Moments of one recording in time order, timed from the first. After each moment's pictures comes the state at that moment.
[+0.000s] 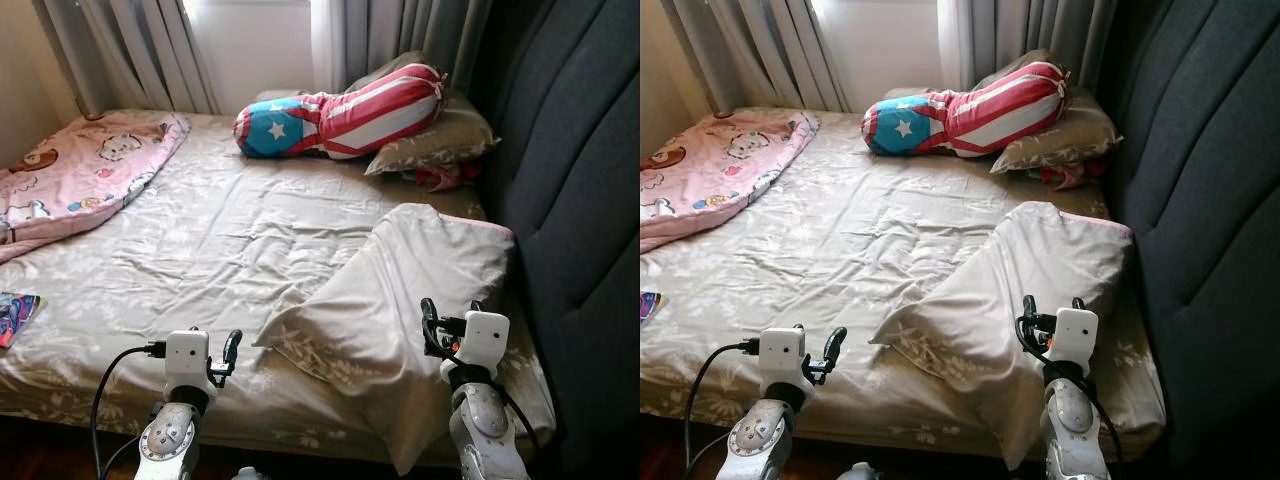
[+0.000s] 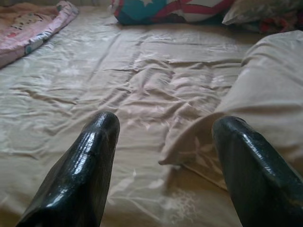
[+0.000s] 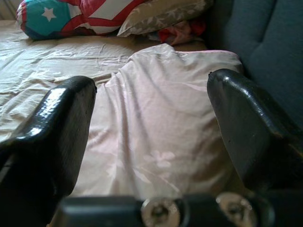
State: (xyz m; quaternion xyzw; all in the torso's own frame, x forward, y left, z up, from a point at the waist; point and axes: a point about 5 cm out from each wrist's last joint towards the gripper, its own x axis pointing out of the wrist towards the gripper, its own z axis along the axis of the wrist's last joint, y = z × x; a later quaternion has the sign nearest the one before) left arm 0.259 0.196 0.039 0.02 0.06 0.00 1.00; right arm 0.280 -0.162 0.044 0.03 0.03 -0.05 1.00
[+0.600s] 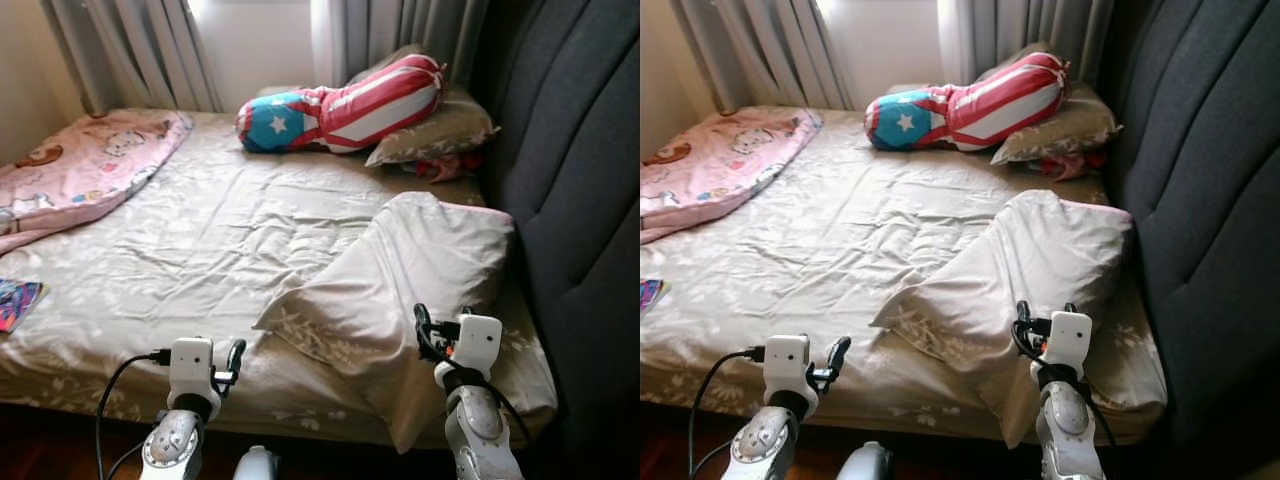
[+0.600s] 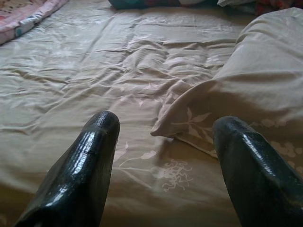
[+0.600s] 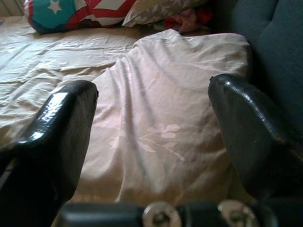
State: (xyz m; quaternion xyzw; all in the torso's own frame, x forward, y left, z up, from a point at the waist) left arm 0.253 0.192 0.034 0.02 0.07 -0.01 1.00; right arm 0.281 -0.156 0.038 0.04 0.04 -0.03 1.00
